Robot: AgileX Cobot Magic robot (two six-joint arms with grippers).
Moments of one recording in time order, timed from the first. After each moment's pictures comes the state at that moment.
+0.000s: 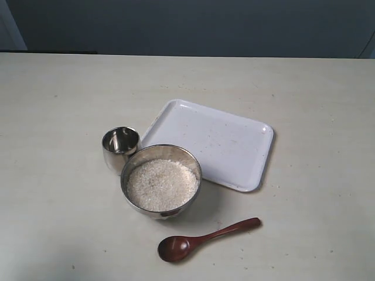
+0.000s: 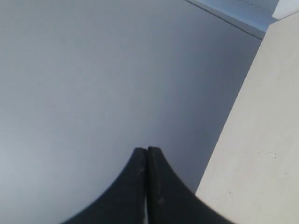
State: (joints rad) left arm -0.06 0.05 0.01 0.07 0.30 0.02; right arm -0.14 0.00 0.00 0.99 0.03 0.22
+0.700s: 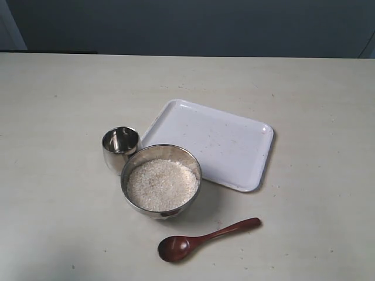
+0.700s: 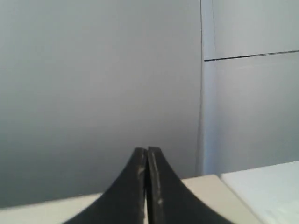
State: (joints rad) left arm -0.06 0.05 0.01 0.07 0.30 0.02; right arm -0.14 0.14 -0.49 0.16 0.33 -0.09
